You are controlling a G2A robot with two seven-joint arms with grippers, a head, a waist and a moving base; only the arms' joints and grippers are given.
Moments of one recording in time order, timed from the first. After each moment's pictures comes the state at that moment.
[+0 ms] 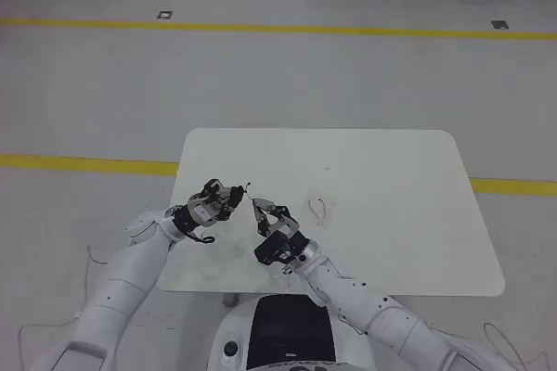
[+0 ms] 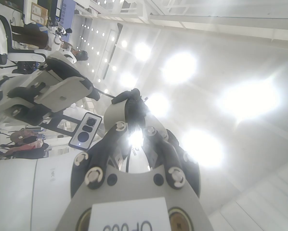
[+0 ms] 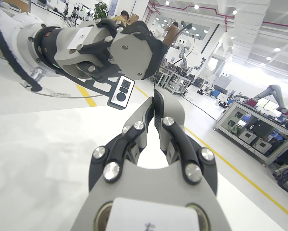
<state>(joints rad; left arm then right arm) 1.18 -1.14 -1.17 -1.08 -1.11 0.16 -1.38 -1.20 -1.34 0.56 -1.23 -1.57 0.34 -0.62</state>
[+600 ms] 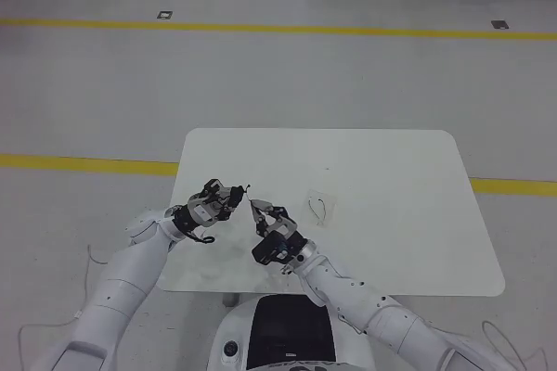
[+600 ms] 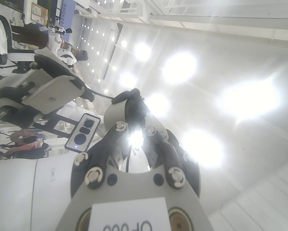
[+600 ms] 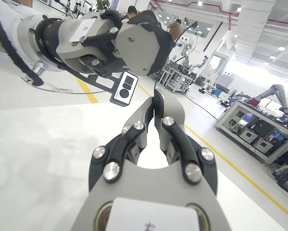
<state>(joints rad) 1.18 -1.14 -1.17 -1.08 -1.11 0.16 -1.38 -1.19 -1.35 0.54 -1.21 -1.57 0.34 -0.60</state>
